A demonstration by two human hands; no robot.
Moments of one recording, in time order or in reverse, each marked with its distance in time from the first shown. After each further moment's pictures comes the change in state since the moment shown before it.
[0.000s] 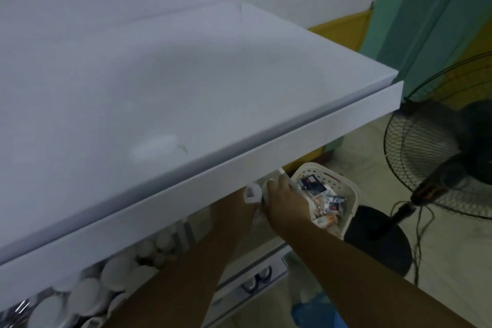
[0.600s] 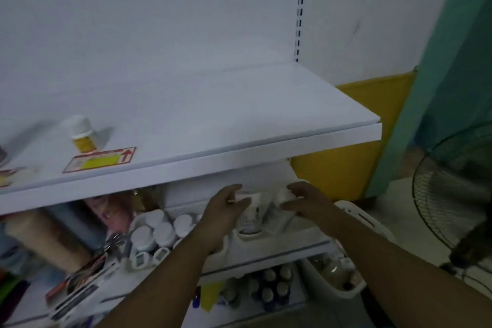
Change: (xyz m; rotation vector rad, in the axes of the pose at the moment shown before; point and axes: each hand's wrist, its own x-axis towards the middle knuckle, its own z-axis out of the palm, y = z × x) left_hand -0.119 -0.007 -0.127 -0.774 0.037 -0.209; right_hand -0.065 0.002 -0.089 1.198 -0.346 -0.106
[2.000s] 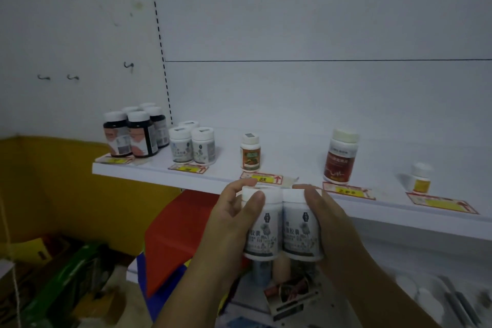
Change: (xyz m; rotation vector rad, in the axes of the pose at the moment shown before) left_hand -0.277 0.013 -0.427 -0.533 0.360 0.409; right_hand -0.191 -0.181 0.491 0.352 -0.452 -0.415
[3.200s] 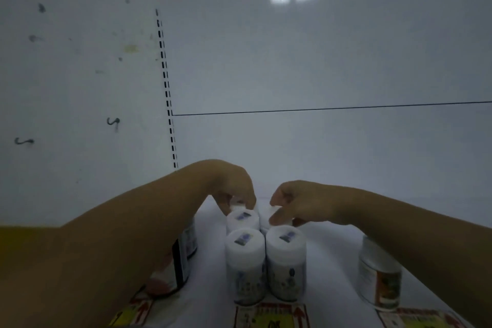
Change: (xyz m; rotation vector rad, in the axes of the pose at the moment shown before) left_hand 0.376 0.107 -0.172 1.538 -0.526 -0.392; right_hand 0.317 -0.021 0.147 -1.003 -0.262 0.196
